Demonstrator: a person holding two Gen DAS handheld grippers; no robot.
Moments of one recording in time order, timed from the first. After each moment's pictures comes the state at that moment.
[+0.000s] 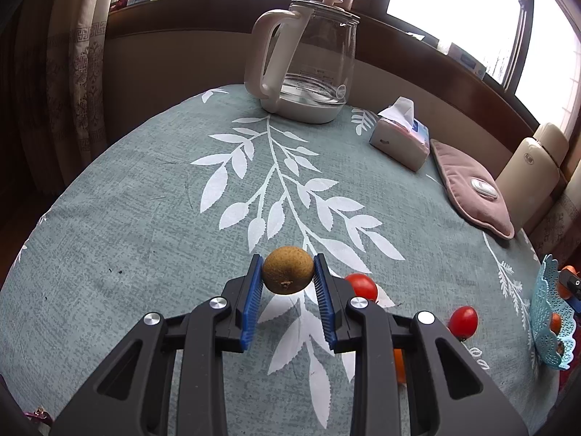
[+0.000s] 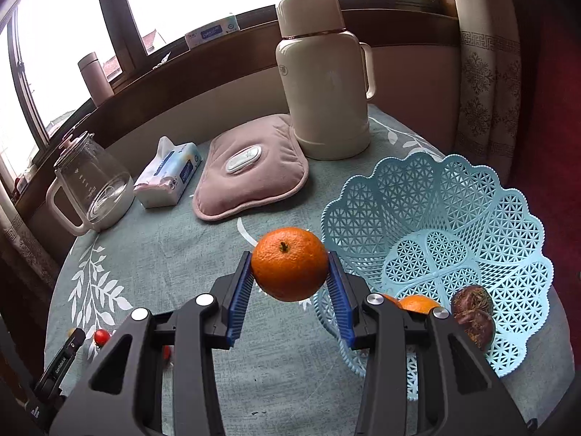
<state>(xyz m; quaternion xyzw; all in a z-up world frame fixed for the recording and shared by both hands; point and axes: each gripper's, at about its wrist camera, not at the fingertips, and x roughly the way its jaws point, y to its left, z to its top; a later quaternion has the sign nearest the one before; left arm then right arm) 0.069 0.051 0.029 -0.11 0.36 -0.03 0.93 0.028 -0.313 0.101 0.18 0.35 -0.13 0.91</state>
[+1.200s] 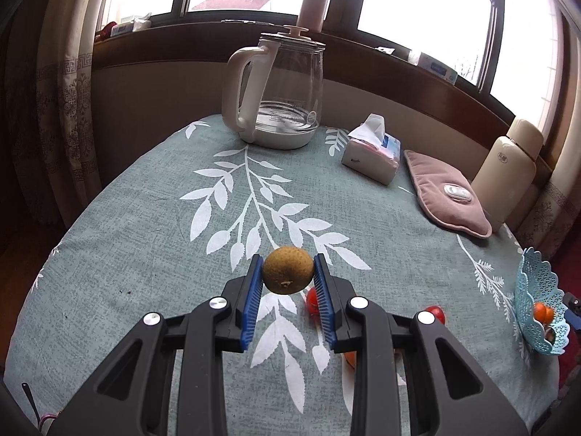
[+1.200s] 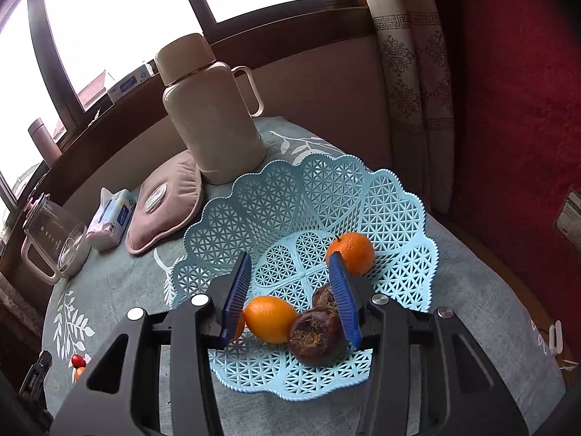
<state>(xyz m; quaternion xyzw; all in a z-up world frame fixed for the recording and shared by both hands) 0.047 0.035 0.064 -0.08 0.32 -0.06 0.94 -0.047 -0.401 0.095 0.25 0.31 -0.22 0.89</state>
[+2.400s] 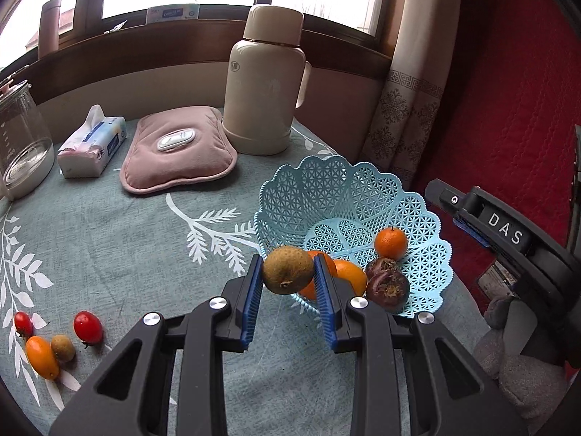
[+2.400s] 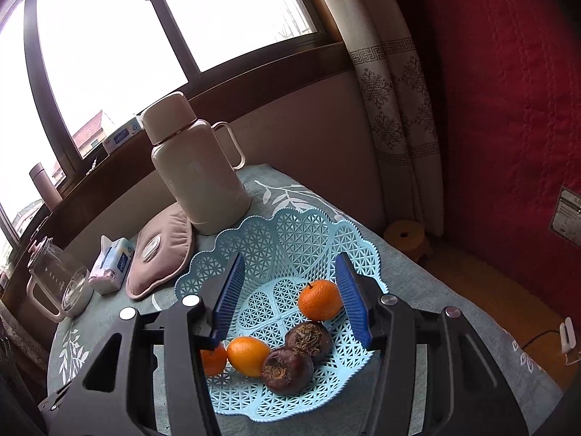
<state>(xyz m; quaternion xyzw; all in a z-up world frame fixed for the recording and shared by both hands) -0.005 -0.241 0.081 0.06 0.35 -0.36 0.87 -0.075 -0.426 0.113 0.26 0.23 -0.26 0.90</state>
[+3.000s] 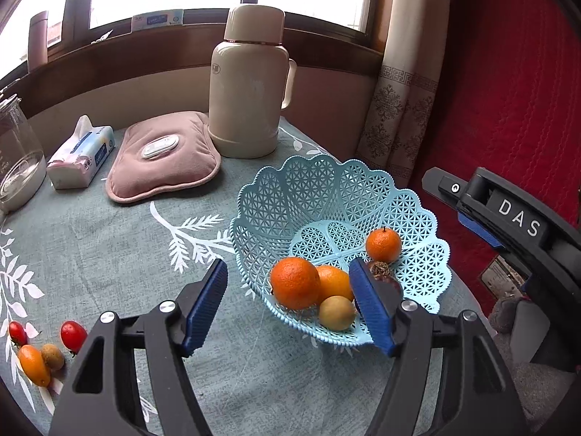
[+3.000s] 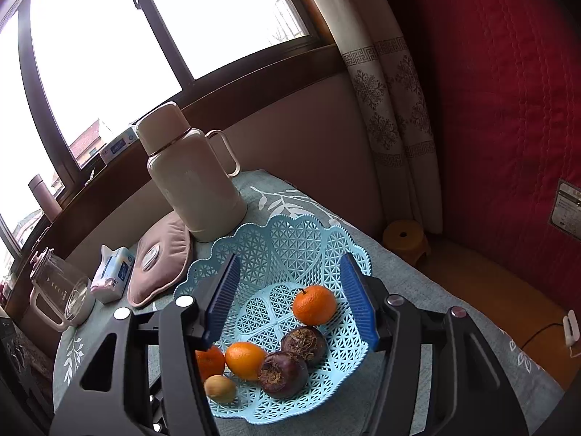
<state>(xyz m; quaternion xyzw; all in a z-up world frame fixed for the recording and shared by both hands) -0.009 -0.257 0.078 0.07 0.33 -0.36 0.87 -0.082 -0.432 0.112 0.28 0.22 -0.26 0.90</state>
